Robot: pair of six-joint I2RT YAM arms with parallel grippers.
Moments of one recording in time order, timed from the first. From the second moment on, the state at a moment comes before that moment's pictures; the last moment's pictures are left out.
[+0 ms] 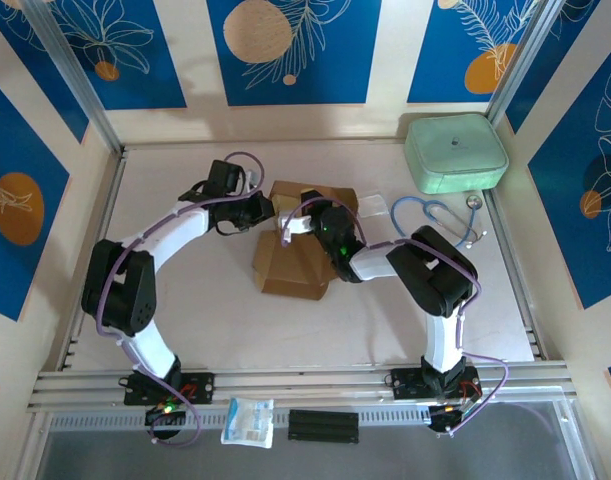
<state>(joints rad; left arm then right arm) -0.38 1.72 1.24 -0.39 0.46 -0.65 0.69 1.92 0.87 0.96 0.30 -1.53</state>
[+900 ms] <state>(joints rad) -0.32 1.41 1.09 -0.27 0.29 0.10 0.70 1.91 0.84 1.00 0.30 -1.50</state>
